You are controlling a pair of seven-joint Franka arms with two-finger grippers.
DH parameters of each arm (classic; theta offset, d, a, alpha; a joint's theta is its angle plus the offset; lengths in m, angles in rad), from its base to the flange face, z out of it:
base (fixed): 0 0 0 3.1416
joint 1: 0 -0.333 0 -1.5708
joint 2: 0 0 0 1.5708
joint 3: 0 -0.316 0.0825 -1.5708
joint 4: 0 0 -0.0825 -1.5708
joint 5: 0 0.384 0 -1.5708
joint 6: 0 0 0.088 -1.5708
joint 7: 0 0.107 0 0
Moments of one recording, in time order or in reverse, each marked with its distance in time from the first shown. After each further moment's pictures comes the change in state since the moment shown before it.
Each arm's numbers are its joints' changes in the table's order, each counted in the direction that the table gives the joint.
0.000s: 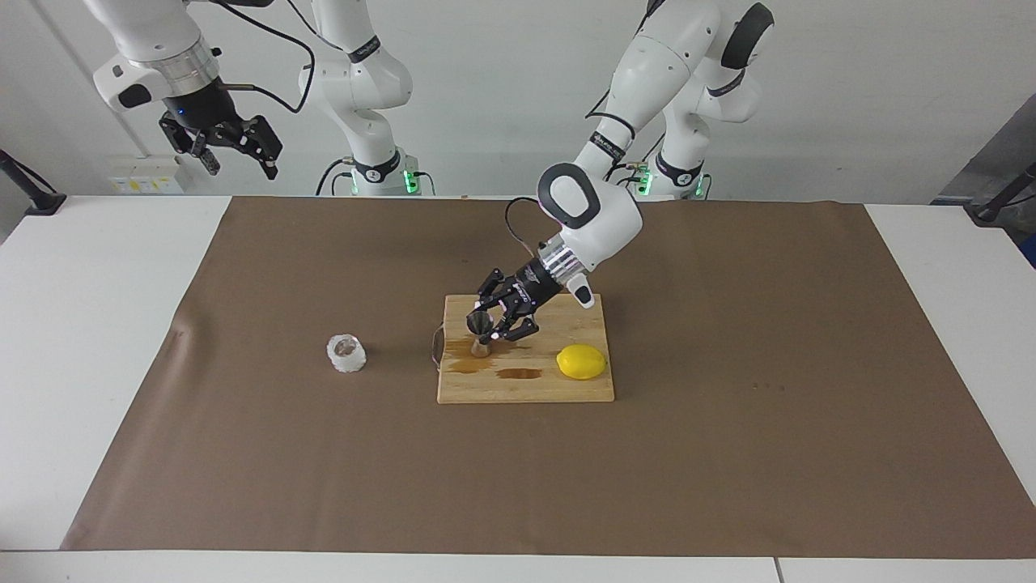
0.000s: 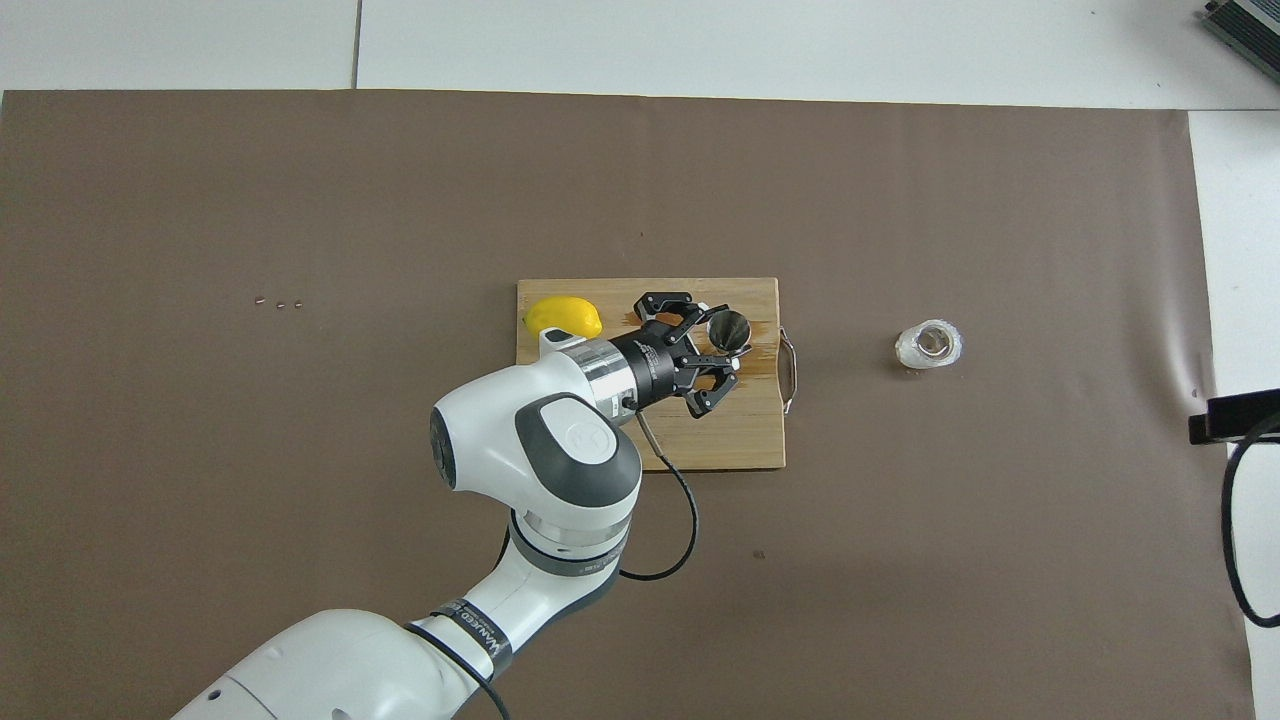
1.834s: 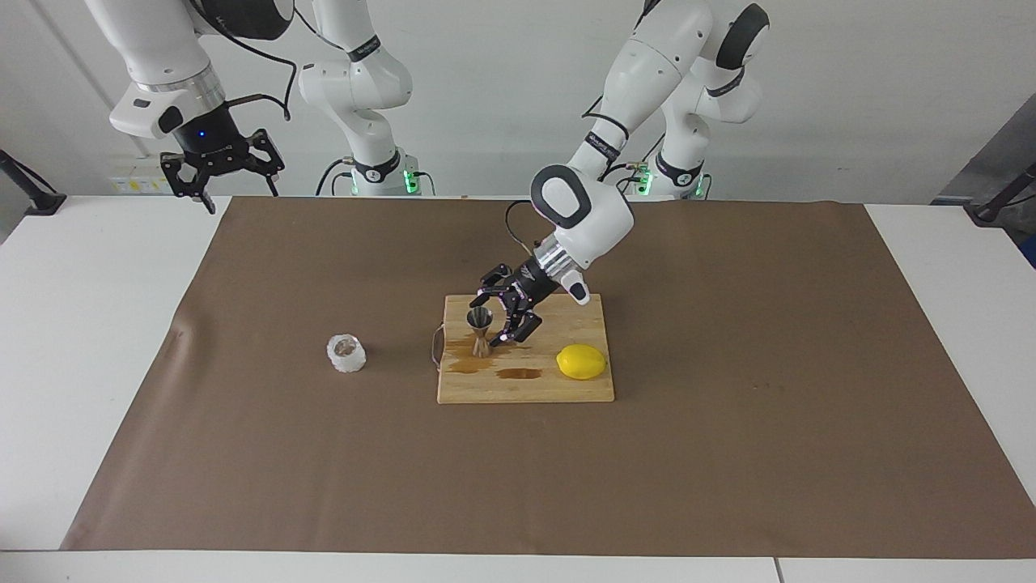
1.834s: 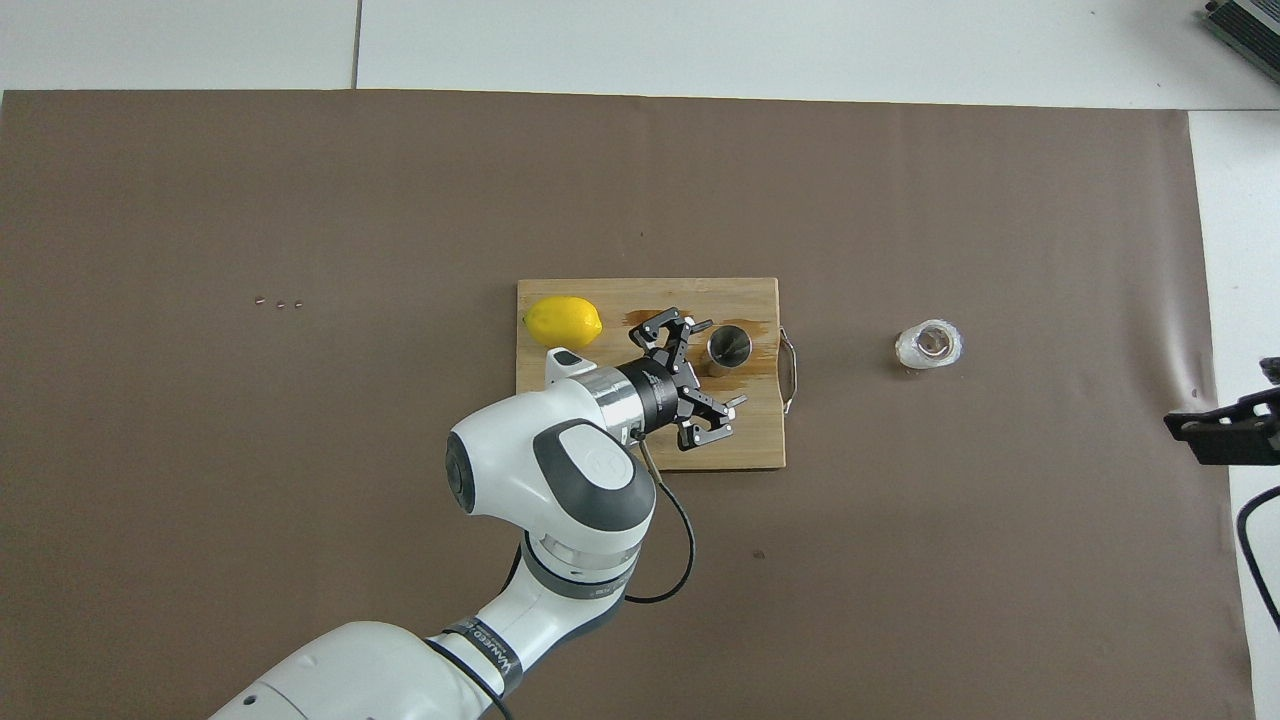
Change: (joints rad) left arm 0.037 -0.005 0.003 -0.058 0.000 -0.047 0.111; right arm 0.005 0.033 0.004 -0.152 0.000 -0.265 -0.659
